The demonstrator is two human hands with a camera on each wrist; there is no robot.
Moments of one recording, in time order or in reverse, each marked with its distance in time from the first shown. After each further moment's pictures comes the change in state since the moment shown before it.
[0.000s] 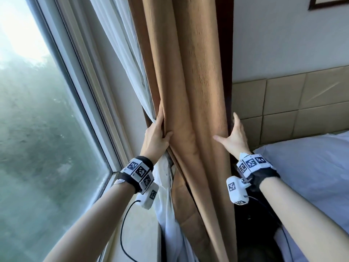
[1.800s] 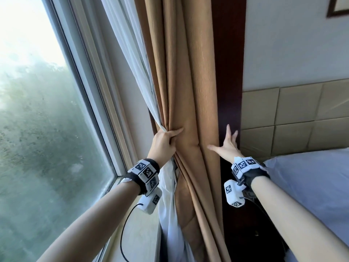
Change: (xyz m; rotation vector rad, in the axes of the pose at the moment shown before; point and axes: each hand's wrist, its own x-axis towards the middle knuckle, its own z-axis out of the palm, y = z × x) left_hand 0.011 -0.010 0.021 0.134 -0.021 0.026; right_hand 0.037 0.010 0.038 -0.100 -0.345 0.126
